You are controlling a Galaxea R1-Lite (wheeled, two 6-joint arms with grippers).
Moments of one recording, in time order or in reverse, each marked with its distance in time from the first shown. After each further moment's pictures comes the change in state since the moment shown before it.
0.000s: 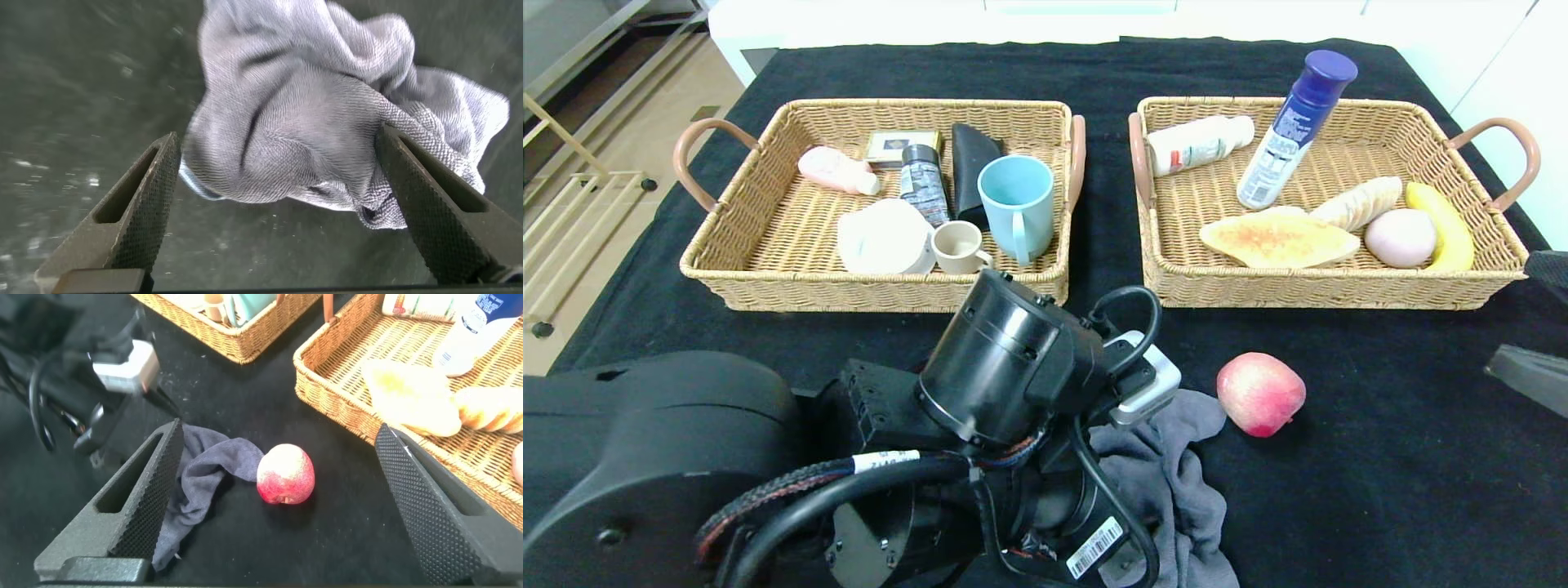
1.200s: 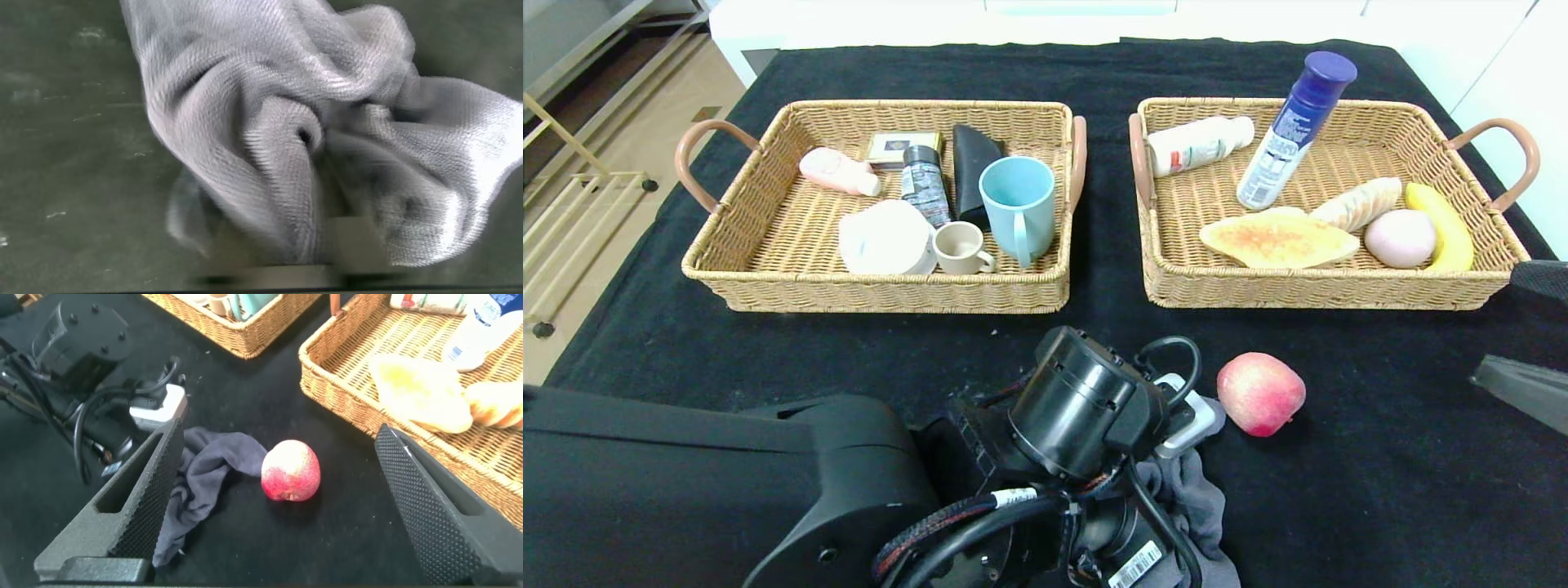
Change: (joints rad) left arm -0.013 0.133 0.005 -0.064 -0.001 -0.011; right arm 0.010 0.009 0.008 0.001 0.000 0.000
